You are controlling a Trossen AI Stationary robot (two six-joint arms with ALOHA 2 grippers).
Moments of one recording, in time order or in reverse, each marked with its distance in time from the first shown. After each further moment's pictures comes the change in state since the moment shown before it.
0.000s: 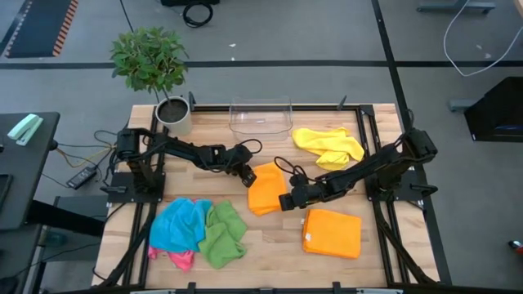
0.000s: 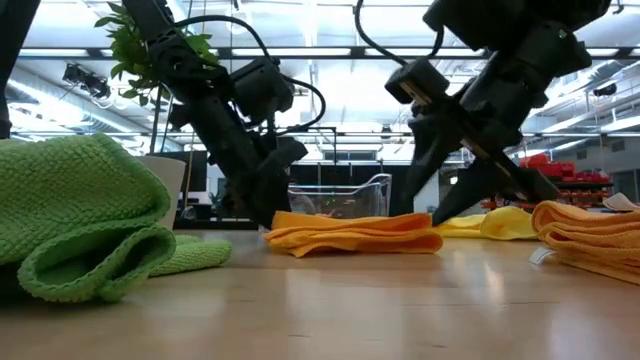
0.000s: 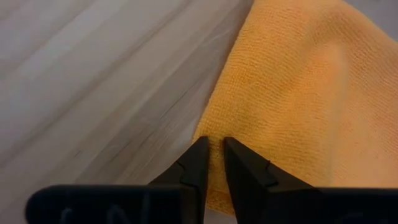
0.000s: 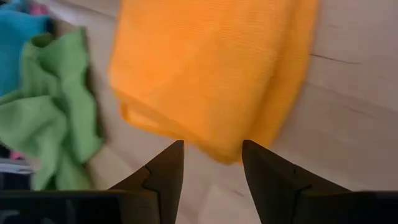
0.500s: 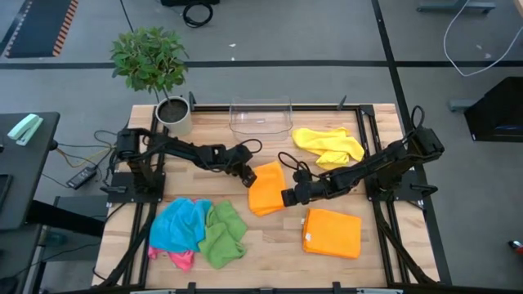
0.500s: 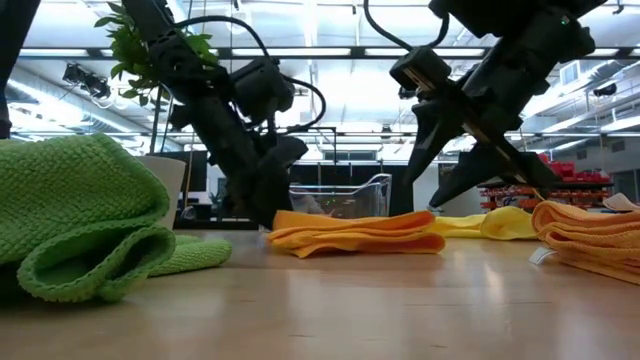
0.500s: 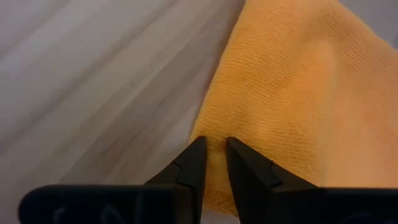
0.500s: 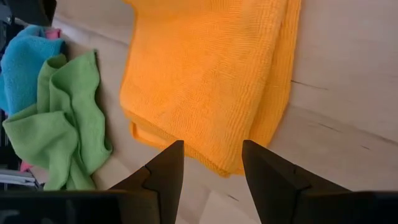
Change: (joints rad) left arm -0.008 0.000 0.003 0.014 0.043 -0.006; right arm -0.005 -0.073 -0.001 -0.071 0.051 -0.004
